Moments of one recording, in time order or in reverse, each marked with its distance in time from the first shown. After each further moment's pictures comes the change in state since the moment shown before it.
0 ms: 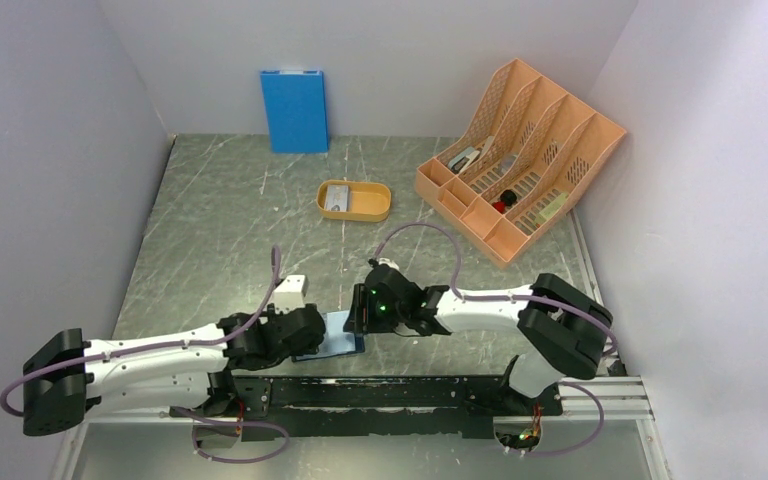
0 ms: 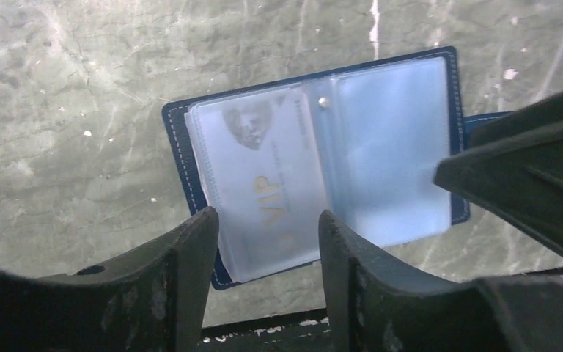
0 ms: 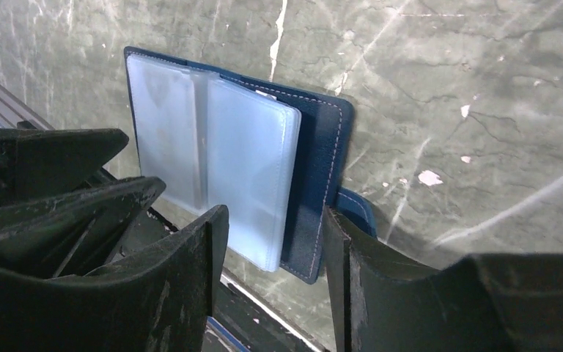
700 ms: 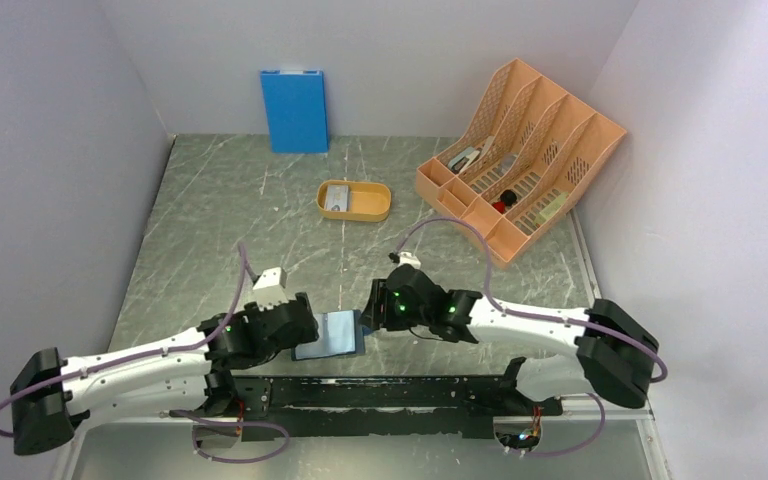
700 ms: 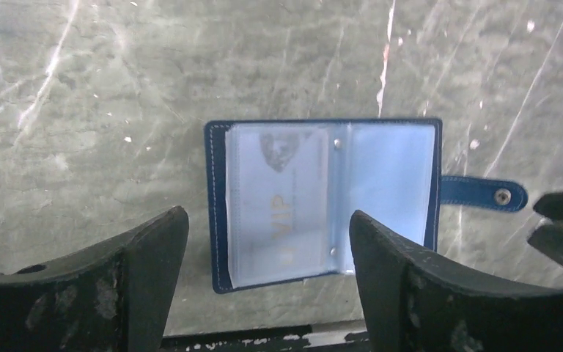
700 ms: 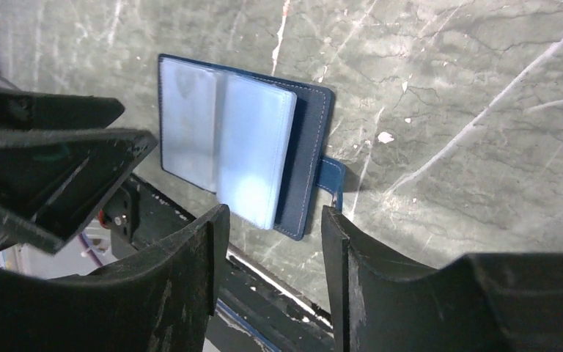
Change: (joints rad) left arm 0.039 -0.089 -0.004 -0.065 -0.068 -0.135; right arm -0.001 -0.243 -0.063 -0.130 0.103 -0.025
